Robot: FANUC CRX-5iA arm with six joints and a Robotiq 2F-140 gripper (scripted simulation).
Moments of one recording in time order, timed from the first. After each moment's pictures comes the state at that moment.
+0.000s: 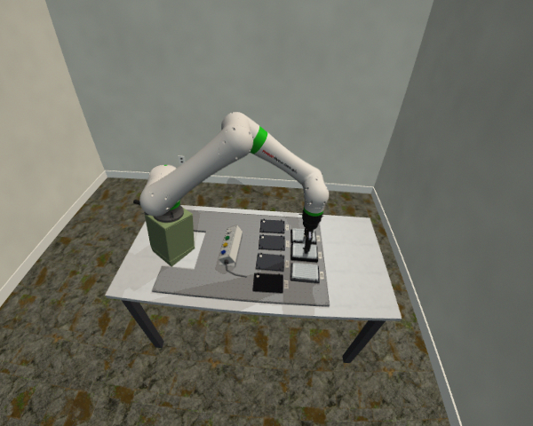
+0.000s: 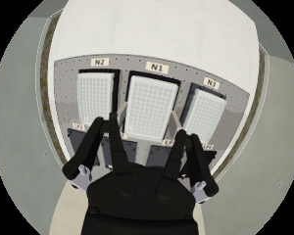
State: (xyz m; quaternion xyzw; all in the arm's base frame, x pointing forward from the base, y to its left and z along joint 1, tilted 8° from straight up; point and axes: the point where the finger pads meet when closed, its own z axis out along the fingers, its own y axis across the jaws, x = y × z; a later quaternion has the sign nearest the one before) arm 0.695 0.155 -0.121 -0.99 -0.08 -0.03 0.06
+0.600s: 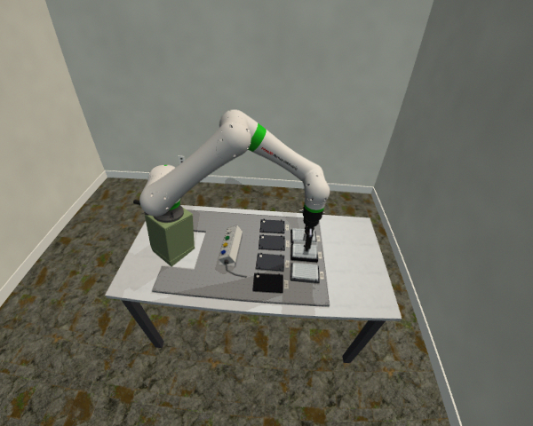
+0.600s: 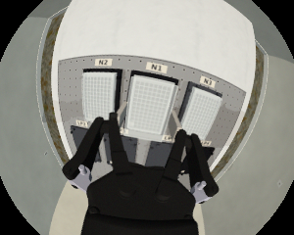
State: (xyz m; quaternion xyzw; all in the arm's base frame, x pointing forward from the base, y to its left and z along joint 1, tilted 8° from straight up) arm 0.694 0.153 -0.102 -0.99 -0.08 -0.03 0.06
